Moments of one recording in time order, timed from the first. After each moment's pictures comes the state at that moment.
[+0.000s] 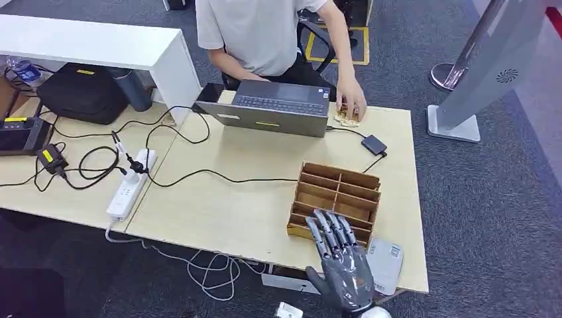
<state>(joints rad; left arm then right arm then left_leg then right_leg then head) -0.06 -0.15 0.83 -0.23 -0.71 -0.07 -0.03 -0.06 -0.08 0.71 -1.42 1.34 -0.52 0.05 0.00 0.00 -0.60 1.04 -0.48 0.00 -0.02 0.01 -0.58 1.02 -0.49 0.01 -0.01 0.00</state>
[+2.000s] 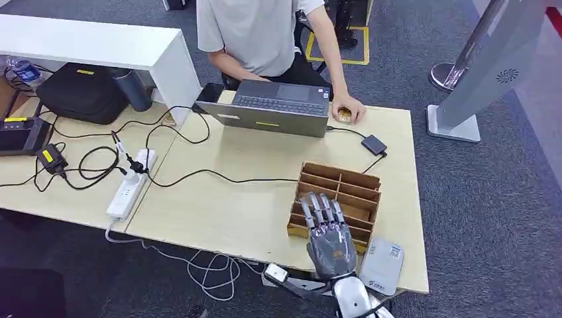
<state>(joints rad) -0.09 -0.16 0.82 -0.23 -0.78 -0.12 0.01 -0.26 0.07 0.70 -1.00 1.54 -0.58 0.24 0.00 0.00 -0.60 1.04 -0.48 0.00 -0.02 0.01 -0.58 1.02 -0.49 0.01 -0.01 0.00</state>
